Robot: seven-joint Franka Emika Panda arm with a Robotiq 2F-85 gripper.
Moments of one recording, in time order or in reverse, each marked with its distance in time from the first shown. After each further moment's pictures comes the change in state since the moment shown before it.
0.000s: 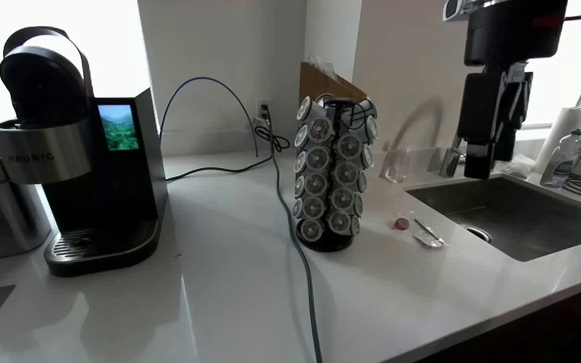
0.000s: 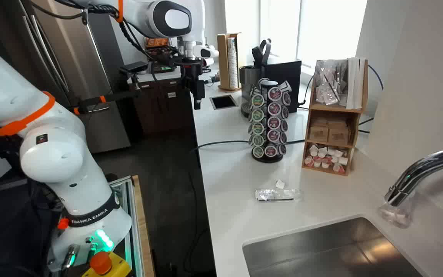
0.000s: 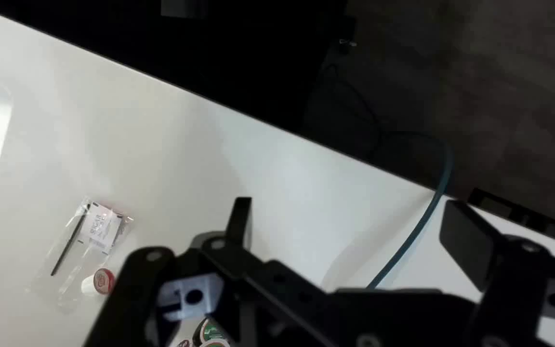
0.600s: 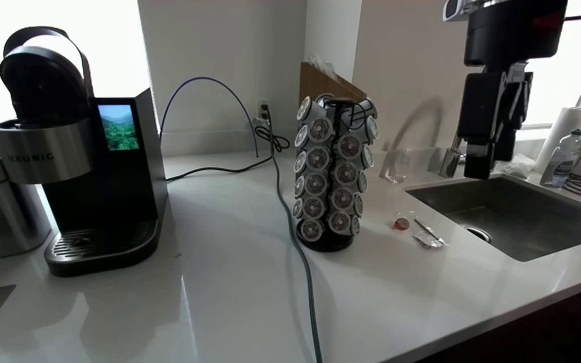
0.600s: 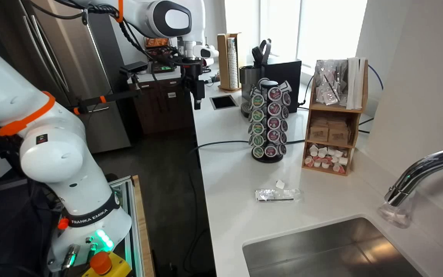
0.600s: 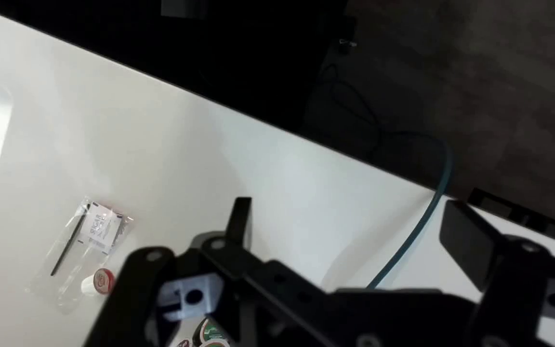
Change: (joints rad) arm 0.000 0.000 0.000 0.000 0.000 0.000 0.000
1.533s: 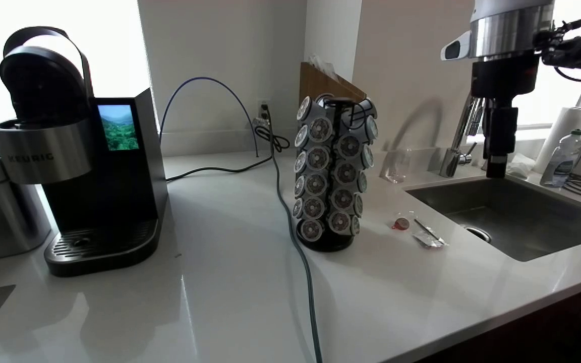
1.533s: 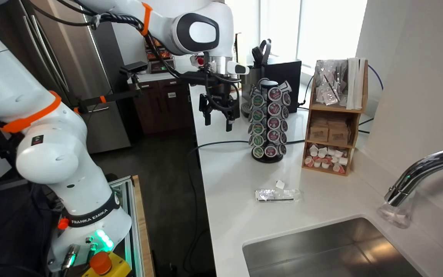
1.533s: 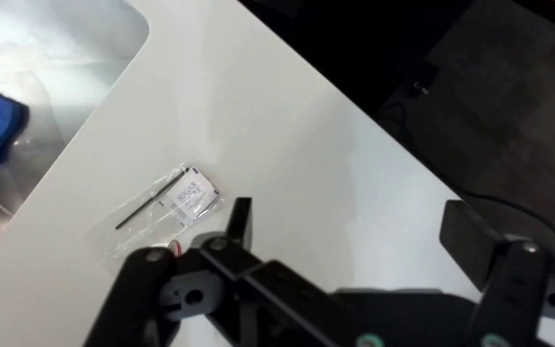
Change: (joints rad) arm -0.074 0.099 -0.201 -0.018 -0.211 0.094 -0.497
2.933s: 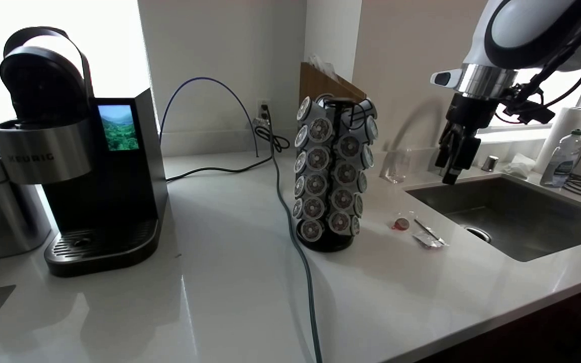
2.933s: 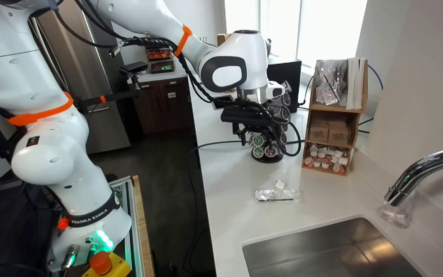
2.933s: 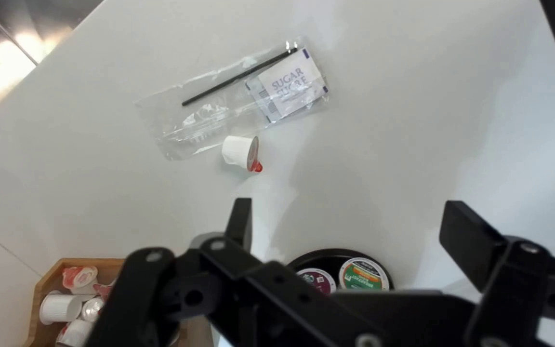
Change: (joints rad) arm -0.074 0.229 -0.142 0.008 0.179 0.493 -0.550
